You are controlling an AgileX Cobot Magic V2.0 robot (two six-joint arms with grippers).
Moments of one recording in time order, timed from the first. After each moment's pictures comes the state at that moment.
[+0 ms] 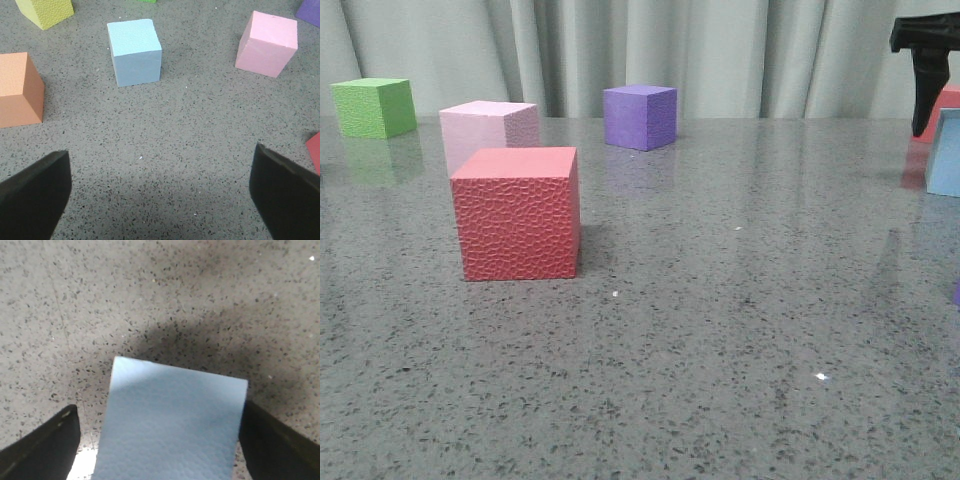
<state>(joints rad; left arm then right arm) -0.09 0.66 -0.81 0.04 0.87 -0.20 0.07 1.68 -1.37 -0.13 0.88 0.47</state>
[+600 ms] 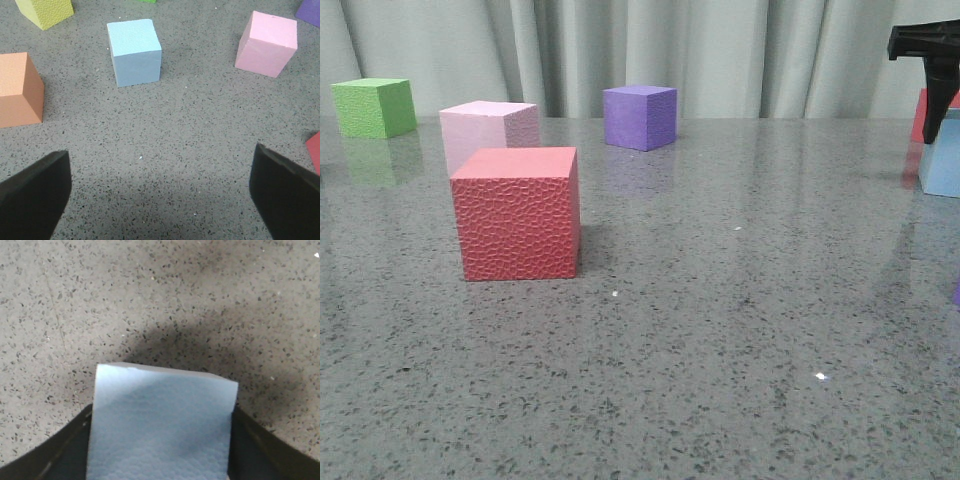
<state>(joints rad) -0.09 0.66 -0.81 0.04 0.87 -0.20 0.07 1.69 -1.38 -0.13 0.88 0.47</state>
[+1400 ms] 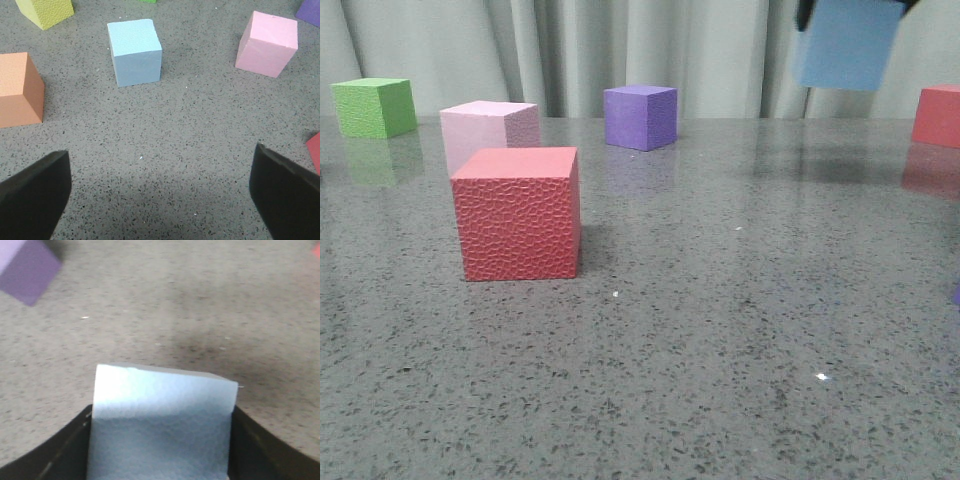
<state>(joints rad) -0.09 0.66 -0.81 0.04 0.87 -0.20 0.36 1.70 -1.69 -0.13 1.07 0.47</state>
